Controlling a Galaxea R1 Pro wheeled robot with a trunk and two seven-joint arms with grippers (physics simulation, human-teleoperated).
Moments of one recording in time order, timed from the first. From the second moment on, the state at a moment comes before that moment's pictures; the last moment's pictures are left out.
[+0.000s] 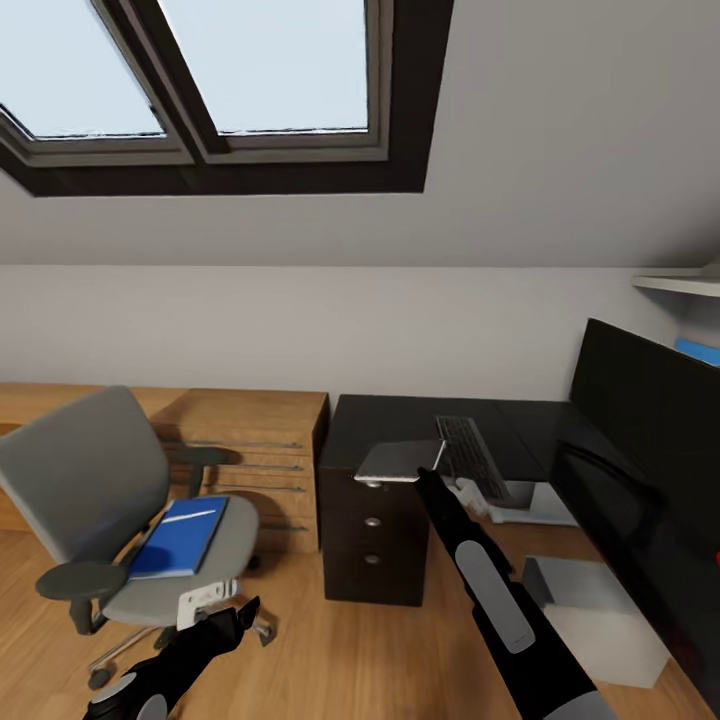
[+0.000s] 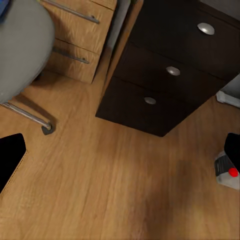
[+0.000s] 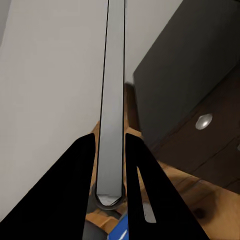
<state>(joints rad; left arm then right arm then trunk) 0.03 0.03 -0.01 -1.57 0.41 0.54 0.10 -0.44 0.05 0.27 -1.23 -1.12 -0.01 -0.27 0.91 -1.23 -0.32</state>
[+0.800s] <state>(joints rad) 0.03 0.03 -0.05 -1.57 0.41 0.54 0.10 -0.44 0.07 0.29 -1.16 -1.10 -0.21 -0.28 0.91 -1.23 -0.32</state>
